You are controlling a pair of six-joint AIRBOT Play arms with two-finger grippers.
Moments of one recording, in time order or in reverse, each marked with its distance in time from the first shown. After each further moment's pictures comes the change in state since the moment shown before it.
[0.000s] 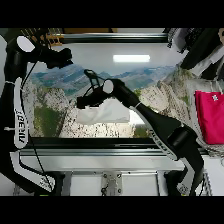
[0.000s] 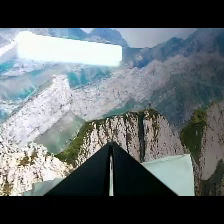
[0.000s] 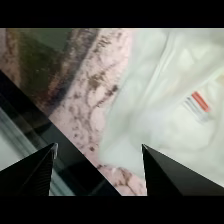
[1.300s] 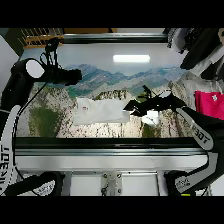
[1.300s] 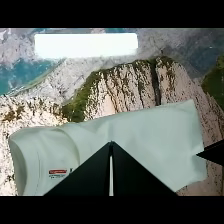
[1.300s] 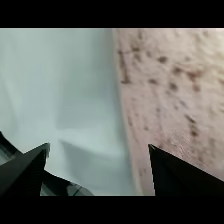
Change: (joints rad) left arm -0.176 0.410 -0.582 0.120 0.209 0.030; right arm -0.589 0.186 -0.744 0.322 0.073 -0.371
